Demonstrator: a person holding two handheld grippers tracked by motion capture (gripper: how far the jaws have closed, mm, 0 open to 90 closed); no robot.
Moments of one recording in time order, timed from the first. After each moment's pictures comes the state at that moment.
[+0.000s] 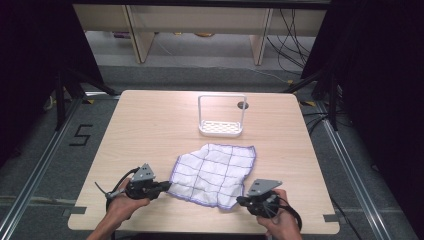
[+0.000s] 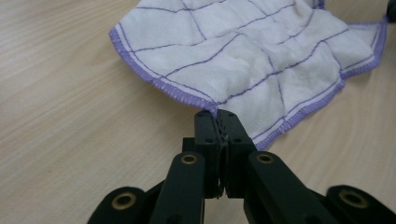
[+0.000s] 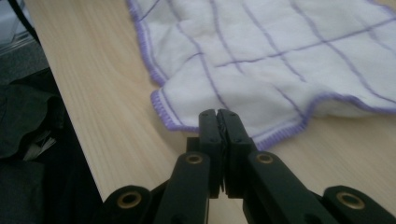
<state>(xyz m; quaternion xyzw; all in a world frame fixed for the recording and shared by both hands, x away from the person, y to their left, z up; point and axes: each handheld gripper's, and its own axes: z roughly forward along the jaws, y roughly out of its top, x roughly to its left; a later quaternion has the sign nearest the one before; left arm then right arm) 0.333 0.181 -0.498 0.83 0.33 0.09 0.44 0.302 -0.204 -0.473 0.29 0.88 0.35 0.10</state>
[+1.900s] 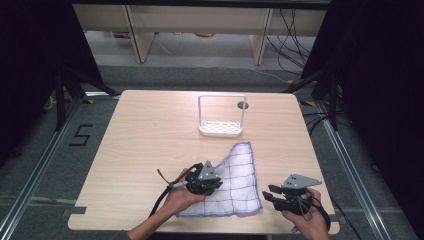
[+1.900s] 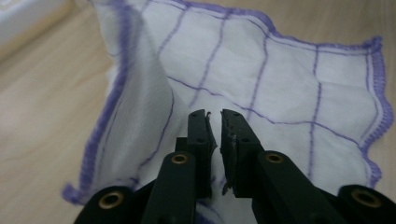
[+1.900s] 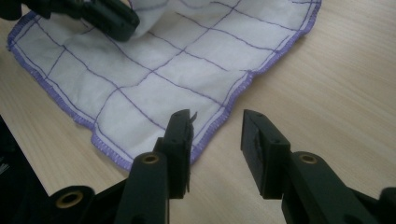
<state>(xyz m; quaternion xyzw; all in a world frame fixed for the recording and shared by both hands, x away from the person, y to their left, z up) 0.361 0.027 -0.501 0.89 0.21 0.09 0.40 0.304 -0.273 -0.466 0.38 0.83 0.38 0.14</state>
